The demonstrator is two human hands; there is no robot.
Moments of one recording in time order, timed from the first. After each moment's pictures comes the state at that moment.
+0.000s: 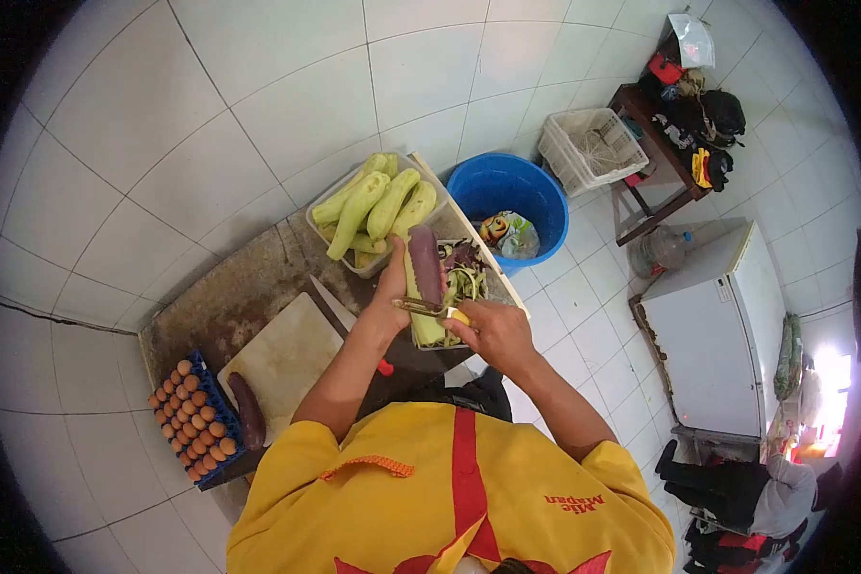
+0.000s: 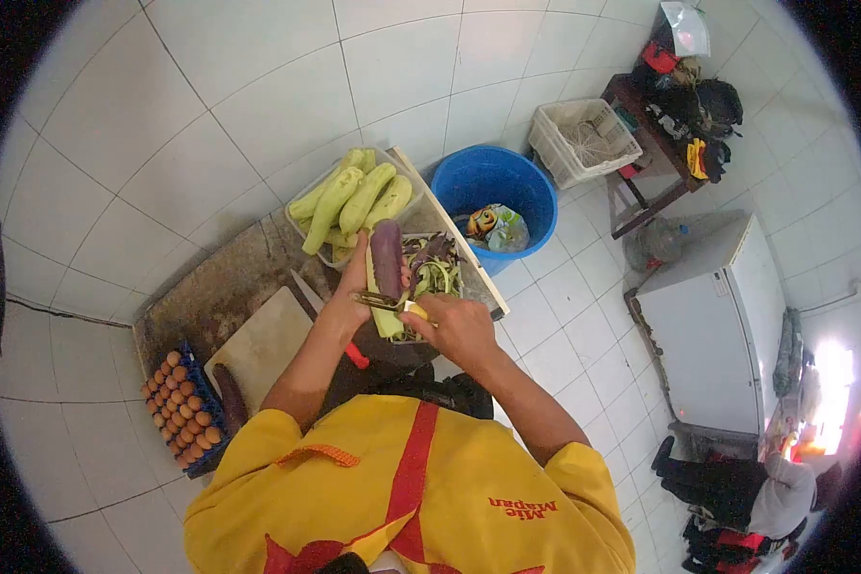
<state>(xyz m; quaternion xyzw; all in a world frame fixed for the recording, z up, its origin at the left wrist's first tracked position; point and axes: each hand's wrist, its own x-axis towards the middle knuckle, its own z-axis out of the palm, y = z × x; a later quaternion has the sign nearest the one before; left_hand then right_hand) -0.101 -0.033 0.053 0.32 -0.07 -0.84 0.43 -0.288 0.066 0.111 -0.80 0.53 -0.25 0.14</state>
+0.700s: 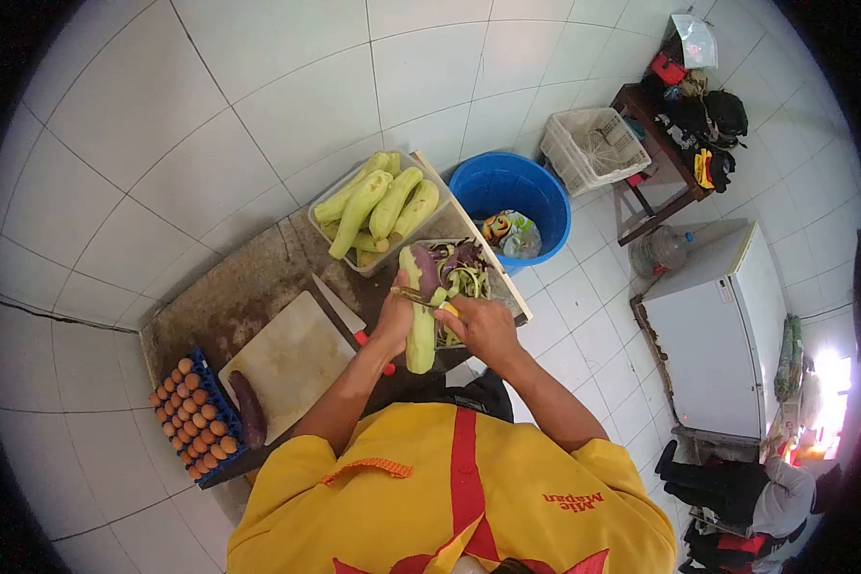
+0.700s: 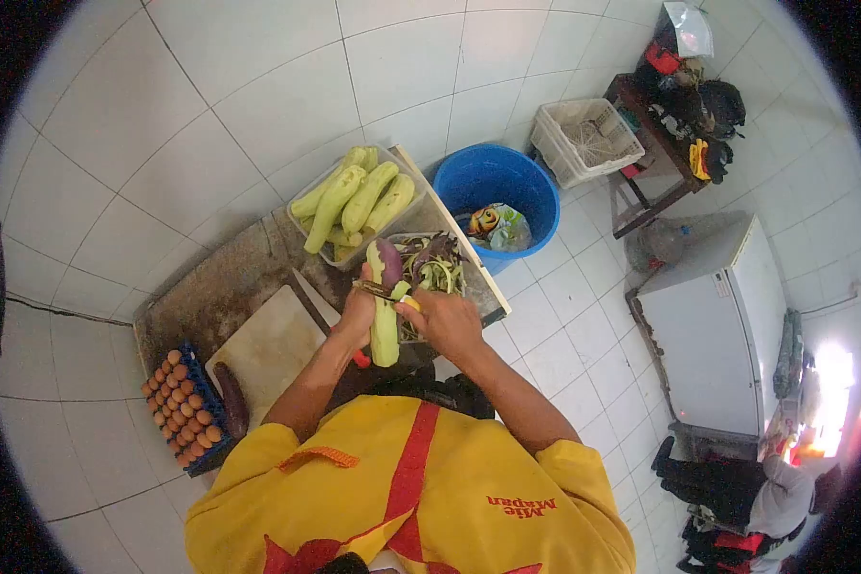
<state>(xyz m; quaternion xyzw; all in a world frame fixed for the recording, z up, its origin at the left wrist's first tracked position) -0.092 0.011 0.011 0.44 -0.26 -0.75 0.42 -0.271 0.054 0.076 -0.77 0.57 -0.22 0.16</state>
